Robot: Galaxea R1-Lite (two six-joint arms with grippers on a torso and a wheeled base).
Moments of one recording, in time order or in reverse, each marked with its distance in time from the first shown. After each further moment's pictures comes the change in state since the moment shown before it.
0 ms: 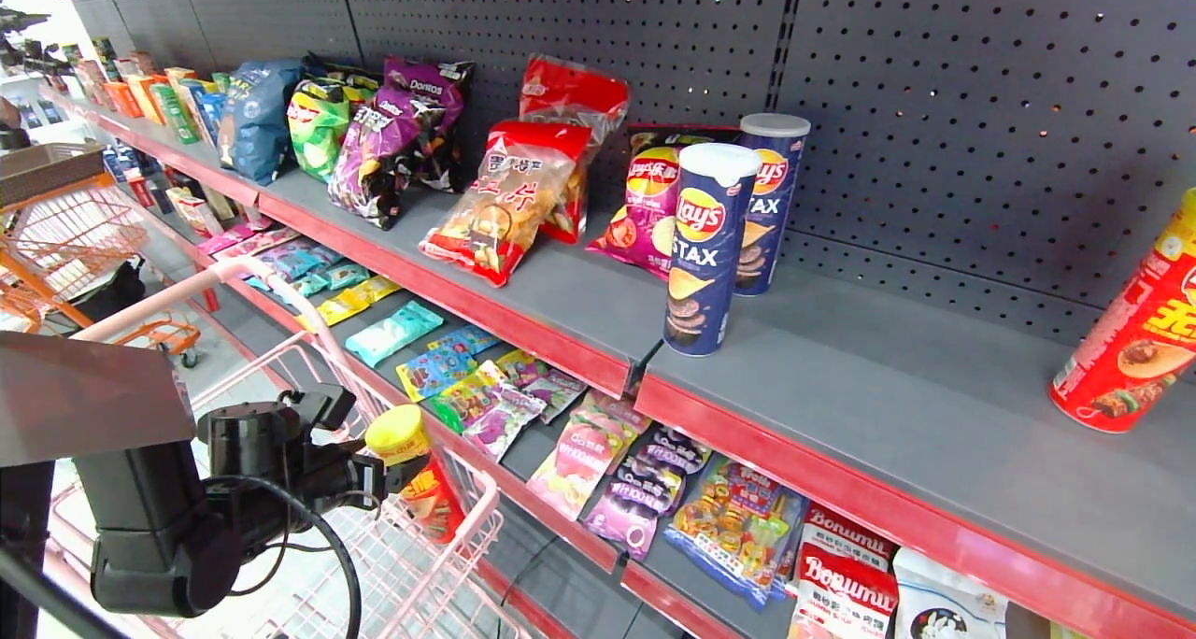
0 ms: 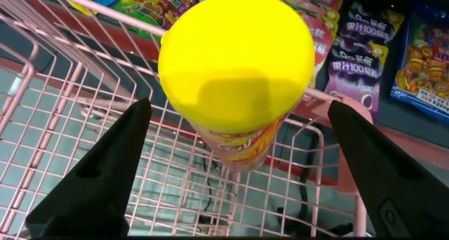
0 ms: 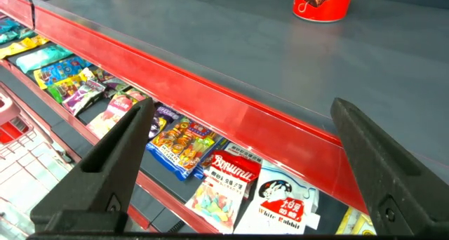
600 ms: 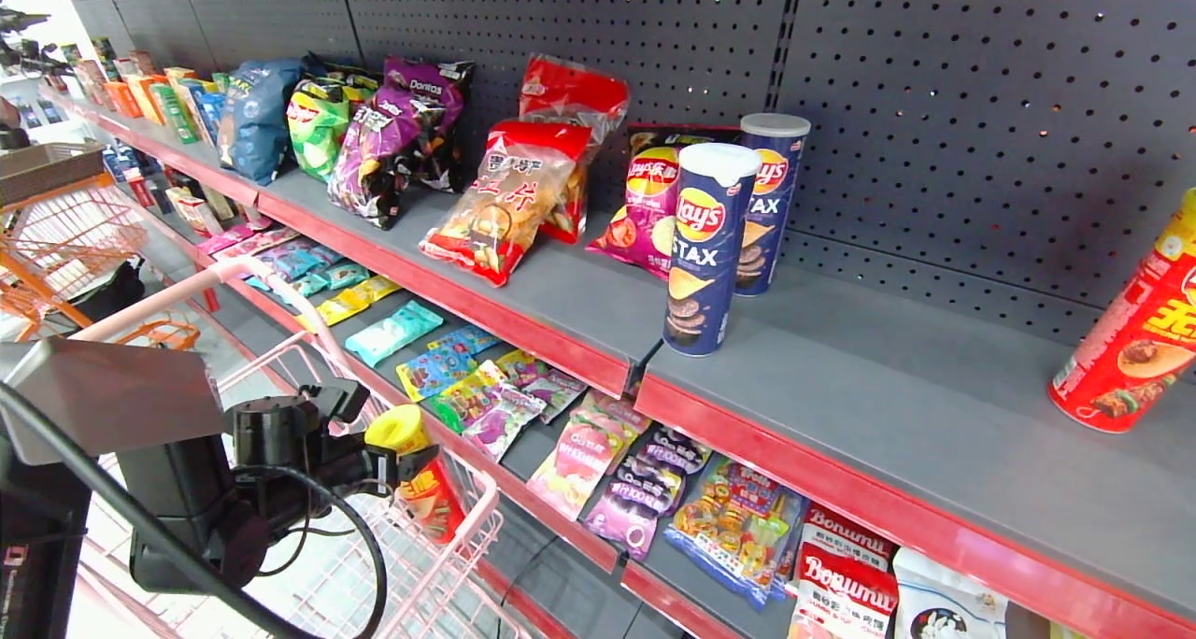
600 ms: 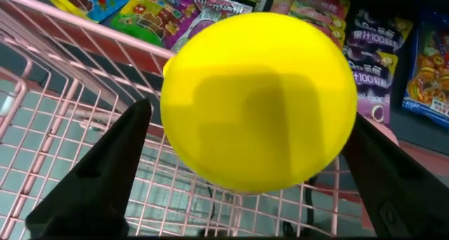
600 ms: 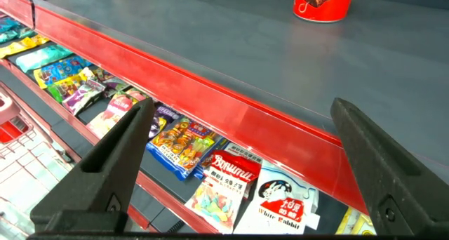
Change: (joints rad) left arm -0.004 0.083 -0.108 -0.001 -0.005 0.003; right arm 0.000 0.000 0.000 0.000 0.001 -0.001
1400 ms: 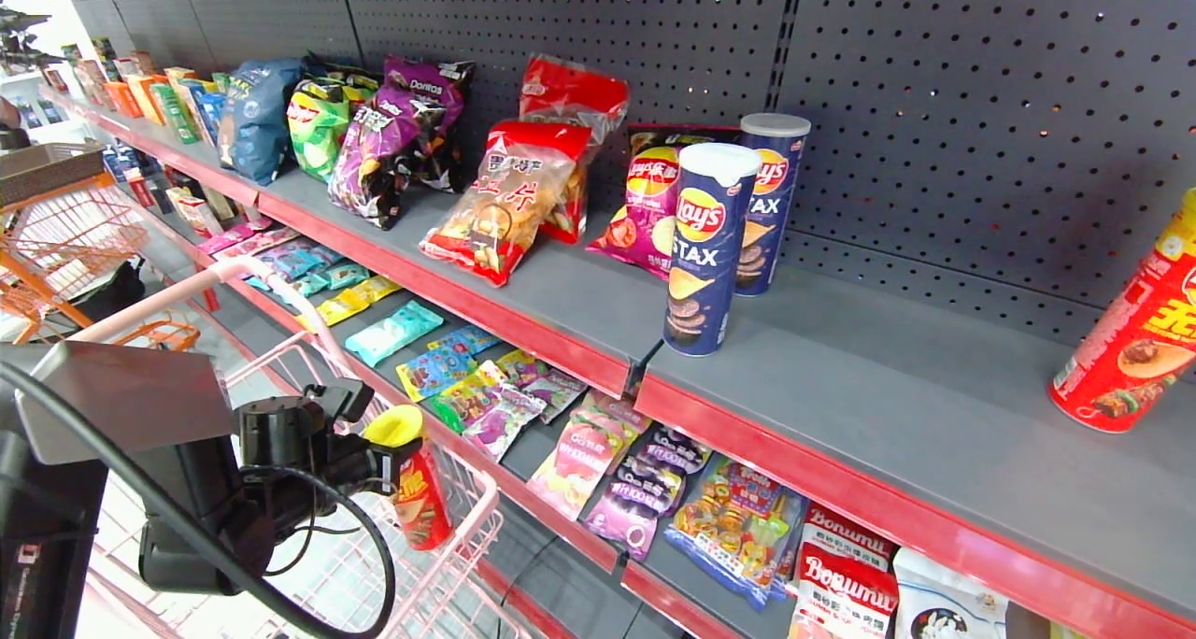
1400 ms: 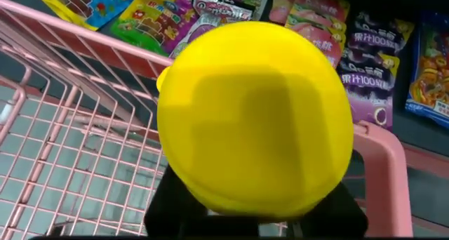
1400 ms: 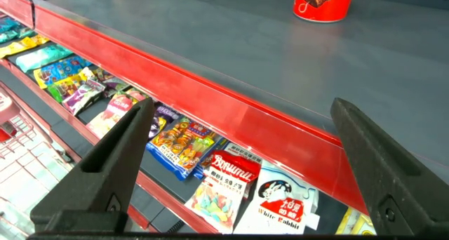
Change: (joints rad) left arm -0.010 0.016 -0.008 -0.028 0.001 0.000; right arm 0.000 0.000 0.000 0.000 0.000 -0.001
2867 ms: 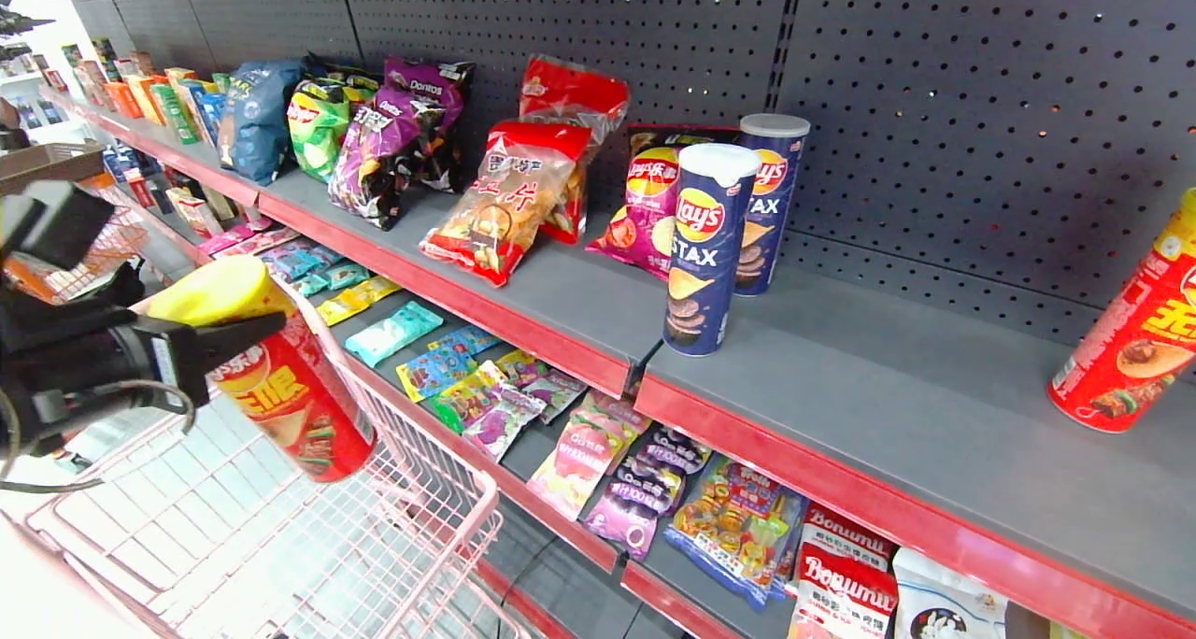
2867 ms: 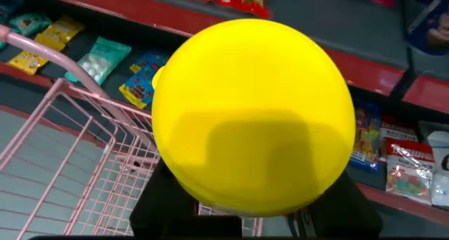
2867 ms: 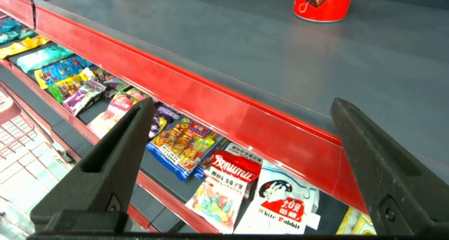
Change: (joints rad) left arm 0.021 -1.152 -0.116 1.052 0.017 -0.029; right arm 0.001 0.000 0.000 0.000 0.000 0.003
